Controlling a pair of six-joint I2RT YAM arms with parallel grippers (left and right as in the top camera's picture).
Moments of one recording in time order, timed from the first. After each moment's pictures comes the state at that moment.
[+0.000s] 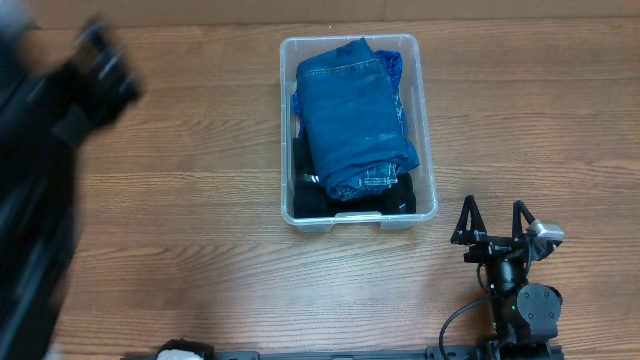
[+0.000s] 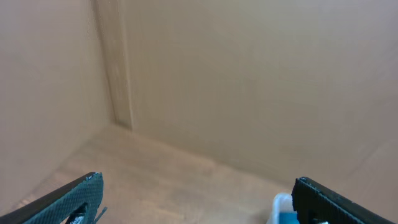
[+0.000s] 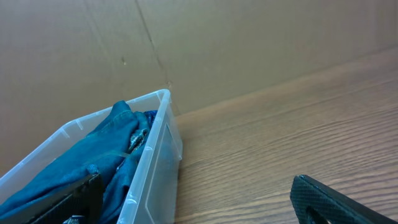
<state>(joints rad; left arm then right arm) -0.18 1.30 2.27 -1.21 -0.47 -0.29 0.05 0.01 0.02 -0.03 0.06 0.34</state>
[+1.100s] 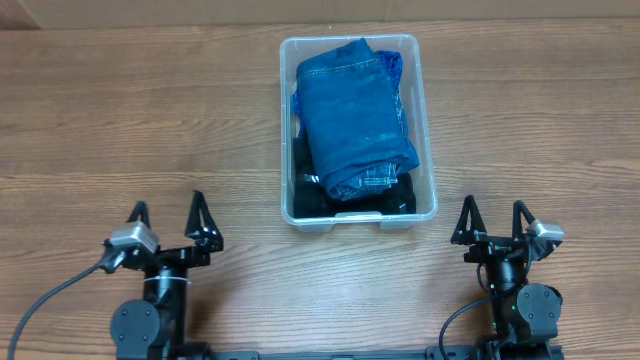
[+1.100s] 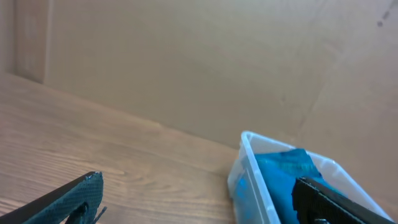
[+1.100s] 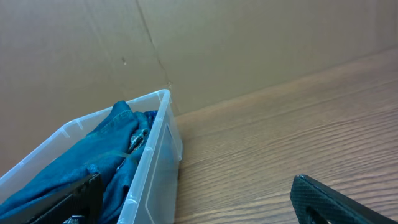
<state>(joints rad) -0.03 0.12 0.26 -0.10 -0.07 -0.36 0.05 0.01 0.02 -0.03 0.06 0.33</state>
